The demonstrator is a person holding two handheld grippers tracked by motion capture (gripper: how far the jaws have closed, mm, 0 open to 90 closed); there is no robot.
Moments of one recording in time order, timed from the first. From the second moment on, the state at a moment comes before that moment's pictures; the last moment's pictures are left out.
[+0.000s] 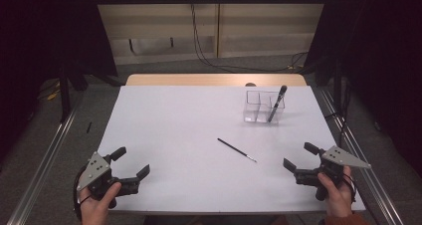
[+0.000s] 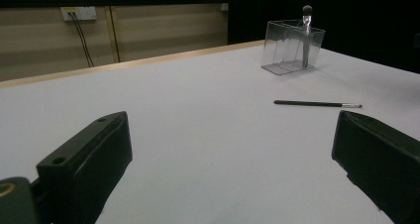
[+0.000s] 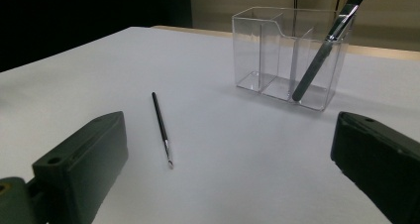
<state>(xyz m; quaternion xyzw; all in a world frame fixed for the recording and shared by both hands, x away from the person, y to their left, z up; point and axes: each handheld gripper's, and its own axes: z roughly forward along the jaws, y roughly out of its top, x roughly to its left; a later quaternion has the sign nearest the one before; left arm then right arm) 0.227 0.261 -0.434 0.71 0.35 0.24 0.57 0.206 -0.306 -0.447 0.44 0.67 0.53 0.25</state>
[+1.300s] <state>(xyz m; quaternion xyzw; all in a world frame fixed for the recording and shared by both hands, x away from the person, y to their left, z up) 0.227 0.264 -0.435 0.71 0.35 0.24 0.56 0.256 -0.261 -0.436 0.39 0.72 0.53 0.24</state>
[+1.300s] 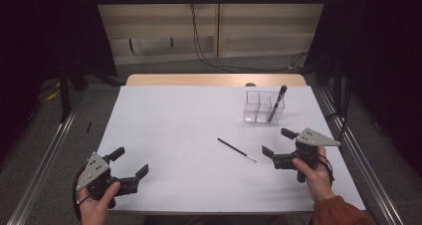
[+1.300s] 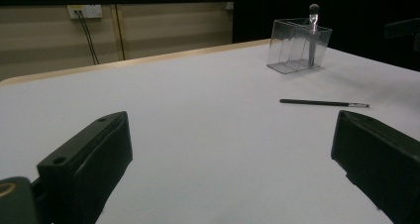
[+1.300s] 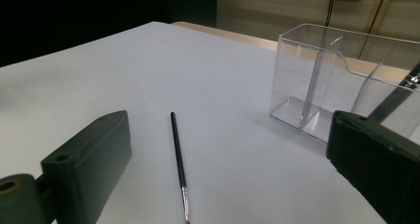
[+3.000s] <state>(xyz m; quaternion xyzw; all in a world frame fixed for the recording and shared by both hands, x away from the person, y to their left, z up) 0.226 0.262 -0.435 0.71 0.35 0.24 0.56 0.338 -0.208 -0.410 0.35 0.82 0.44 0.13</state>
